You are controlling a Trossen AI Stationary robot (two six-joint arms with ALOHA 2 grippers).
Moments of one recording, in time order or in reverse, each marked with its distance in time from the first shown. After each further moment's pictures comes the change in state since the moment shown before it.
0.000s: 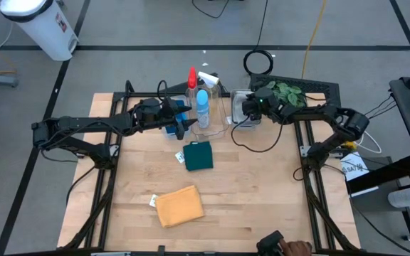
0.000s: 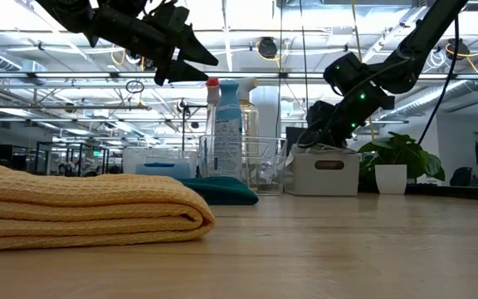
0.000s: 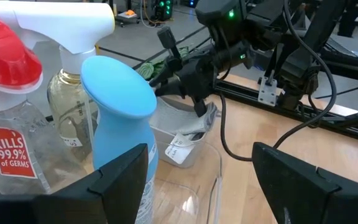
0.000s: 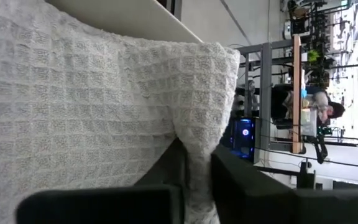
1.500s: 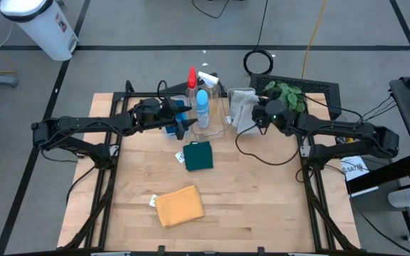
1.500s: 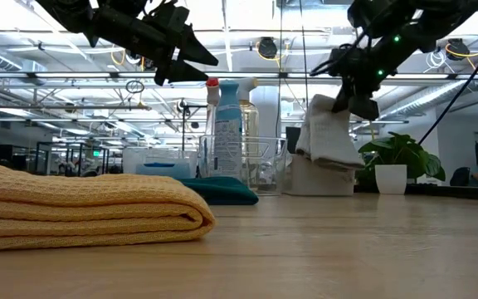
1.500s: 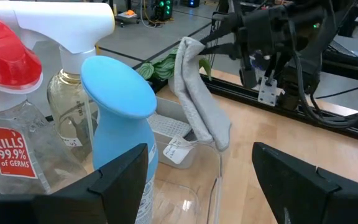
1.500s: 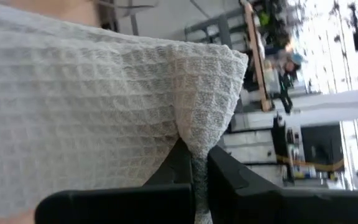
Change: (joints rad) left arm 0.000 0.000 0.000 0.000 0.000 0.000; right arm 0.298 -0.447 0.000 -0.422 0.406 0.293
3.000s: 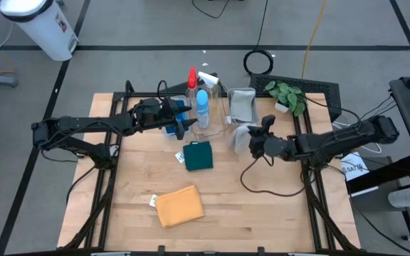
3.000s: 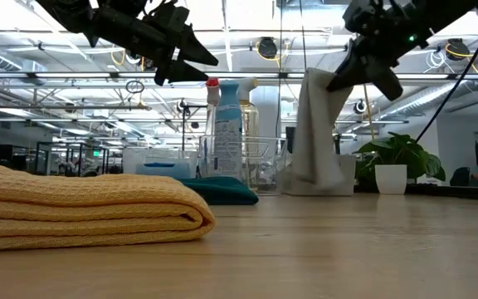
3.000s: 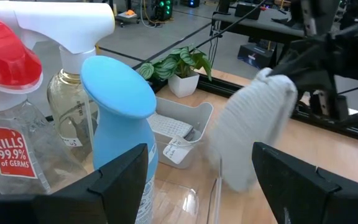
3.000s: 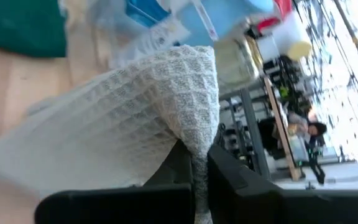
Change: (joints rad) left arm 0.000 0.000 0.000 0.000 0.000 0.000; right arm 0.543 -0.018 0.000 -0.111 0.180 0.305
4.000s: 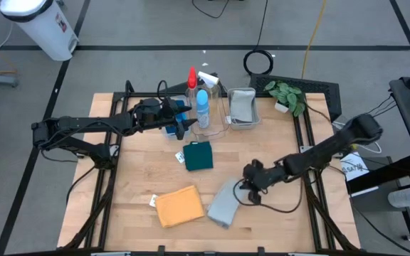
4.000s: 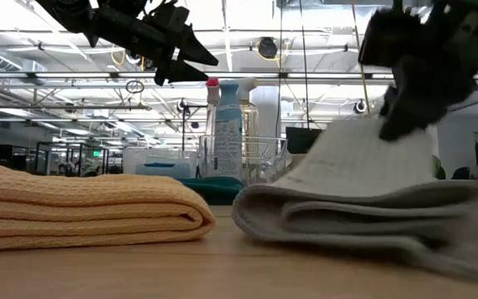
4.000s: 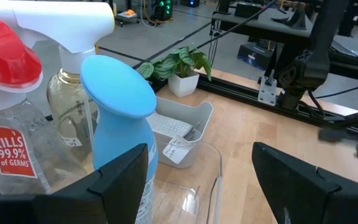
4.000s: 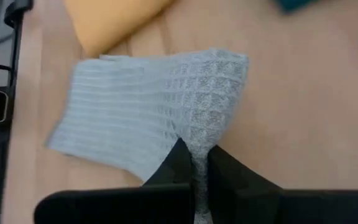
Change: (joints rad) left arm 0.000 0.000 0.000 0.000 0.000 0.000; right arm 0.260 0.275 -0.025 0.072 -0.713 1.231
